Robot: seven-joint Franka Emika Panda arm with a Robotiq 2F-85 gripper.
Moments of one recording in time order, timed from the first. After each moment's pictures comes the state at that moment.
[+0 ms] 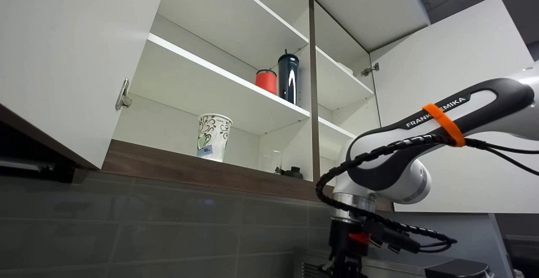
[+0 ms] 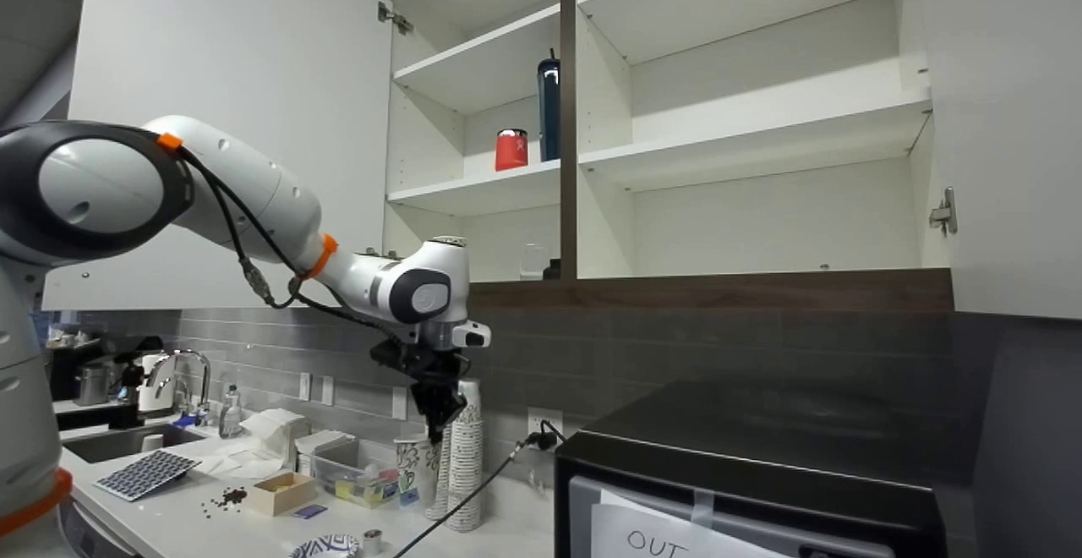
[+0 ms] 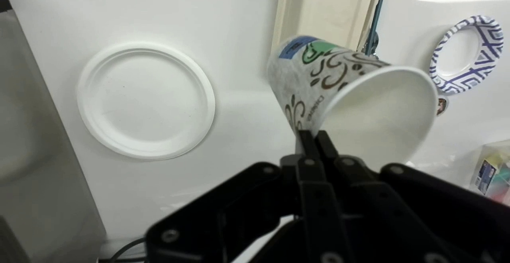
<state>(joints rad) 0.07 -0.26 0.03 -2.20 0.17 2.10 0.05</state>
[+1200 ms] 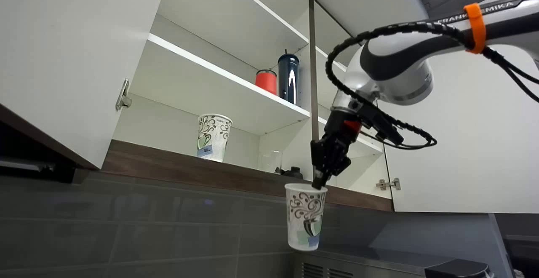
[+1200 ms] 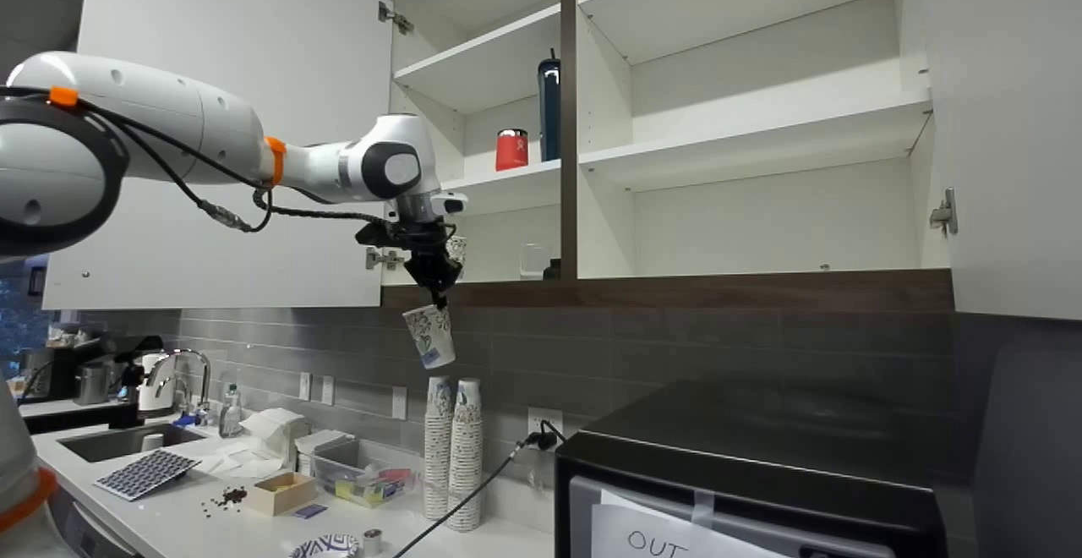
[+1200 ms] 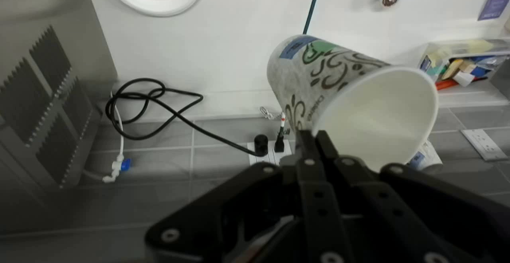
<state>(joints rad) 0.07 -0.37 0.08 -1.82 0.09 1.92 0.10</state>
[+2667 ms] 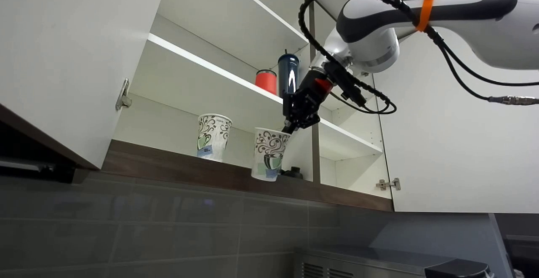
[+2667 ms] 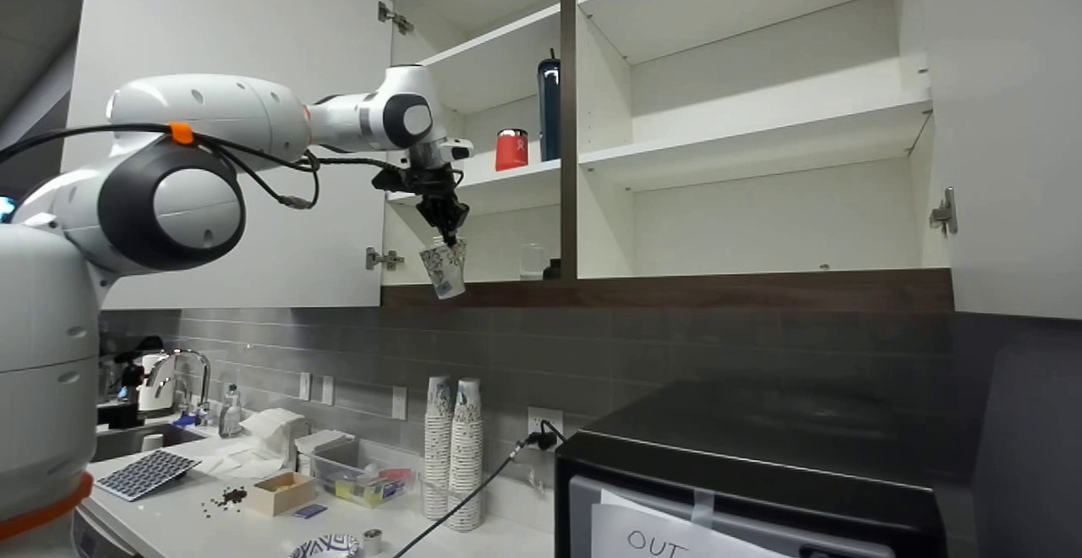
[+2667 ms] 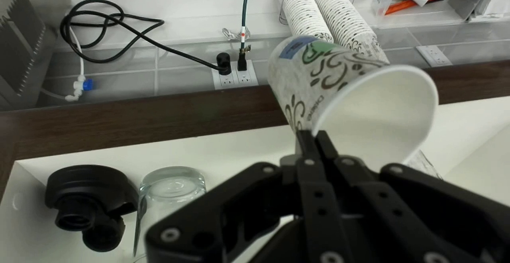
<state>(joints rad) 0.07 -0.09 0.13 -1.26 0.09 1.79 0.19</state>
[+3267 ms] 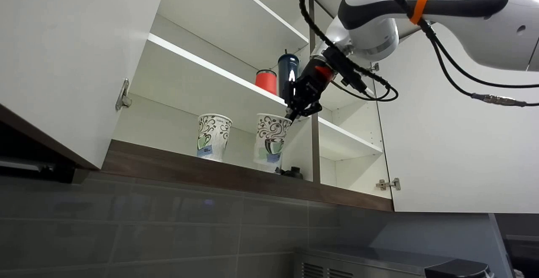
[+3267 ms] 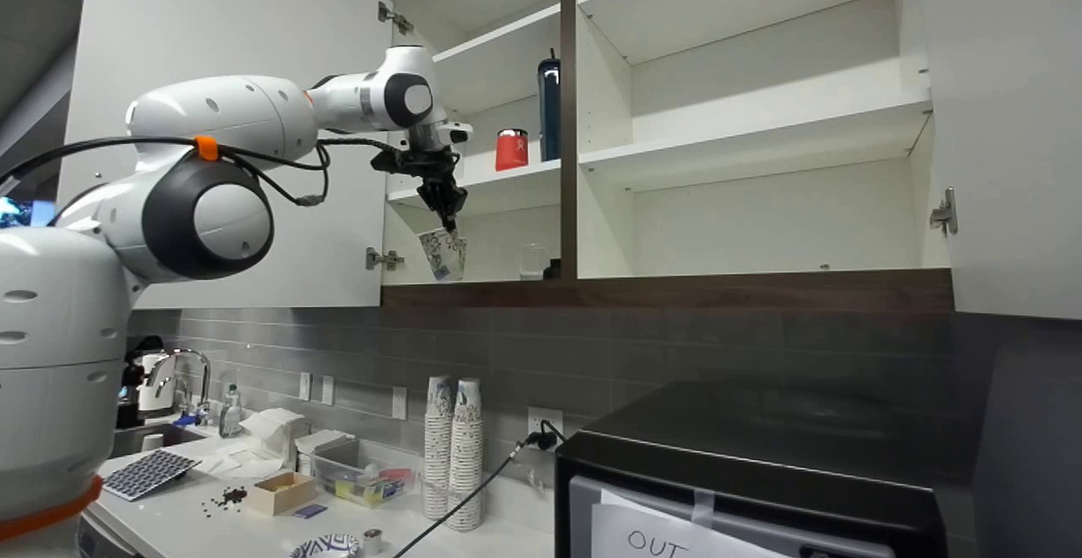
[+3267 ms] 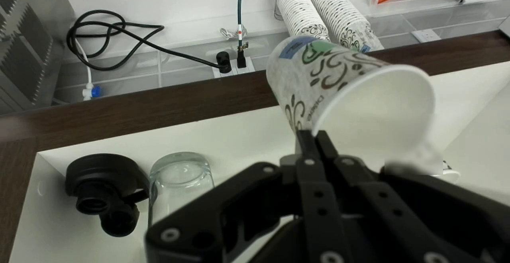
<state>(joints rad) 0.07 -0.01 0.14 -1.05 0.08 1.66 0.28</state>
